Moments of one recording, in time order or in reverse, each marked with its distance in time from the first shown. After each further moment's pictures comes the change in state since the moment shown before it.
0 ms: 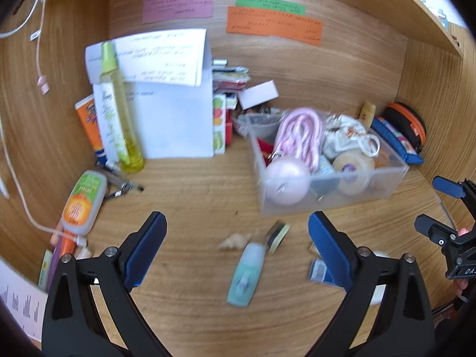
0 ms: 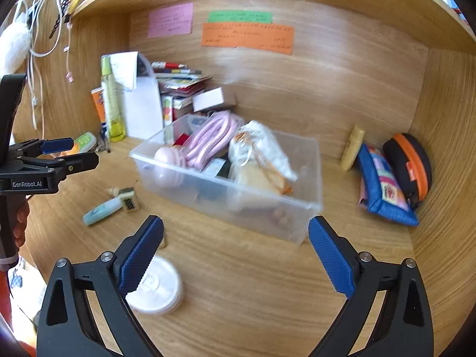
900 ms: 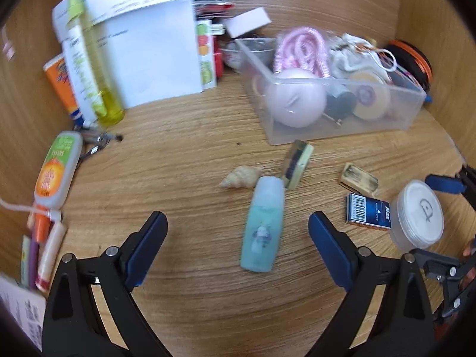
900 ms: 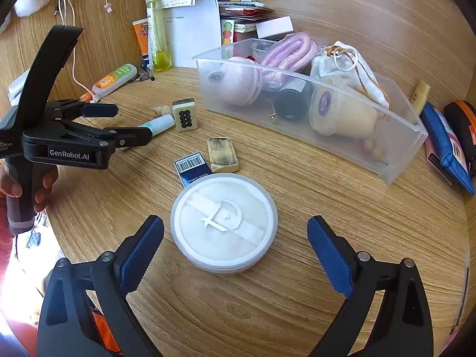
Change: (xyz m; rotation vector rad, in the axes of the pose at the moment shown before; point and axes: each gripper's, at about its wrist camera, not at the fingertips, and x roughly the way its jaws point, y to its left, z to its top) left arm 0.050 0.001 -0.046 0.139 0.194 -0.026; right arm 0.042 0.059 -0.060 -0.071 0.210 0.172
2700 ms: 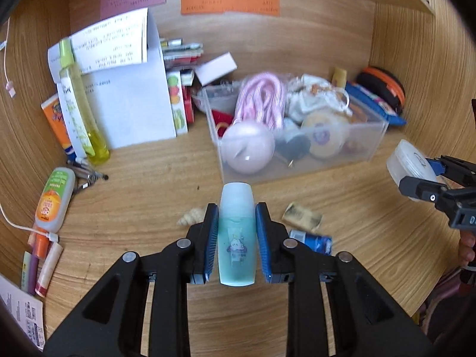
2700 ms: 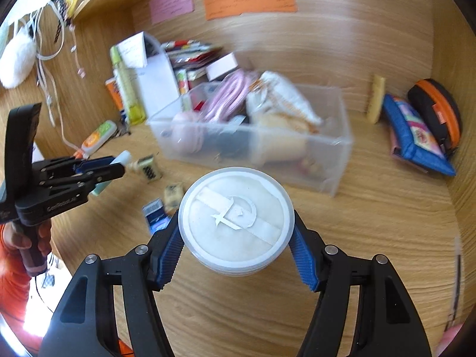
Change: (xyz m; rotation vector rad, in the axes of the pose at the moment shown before) left arm -0.040 -0.033 0.020 -0.009 -0.166 -0.059; right arm -0.045 -0.070 0.011 0.177 -0.148 0.003
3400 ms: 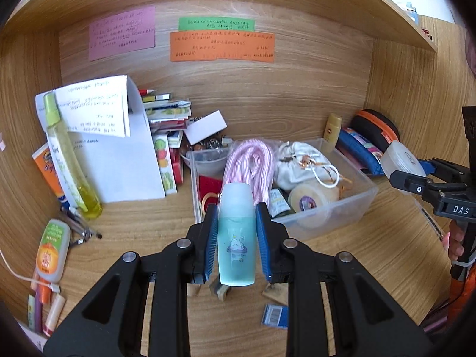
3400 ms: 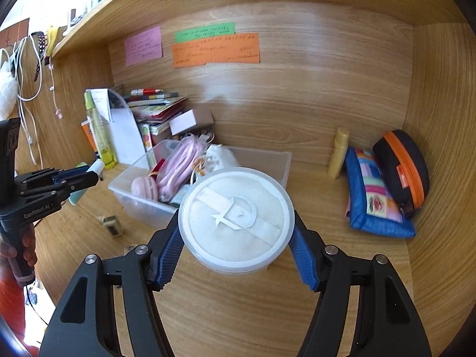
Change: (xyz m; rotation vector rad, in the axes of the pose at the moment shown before) left arm -0.002 -0.011 0.064 -0.016 -0.123 -0.020; right arm -0.021 -0.047 0.066 -0.025 -0.123 -0.089
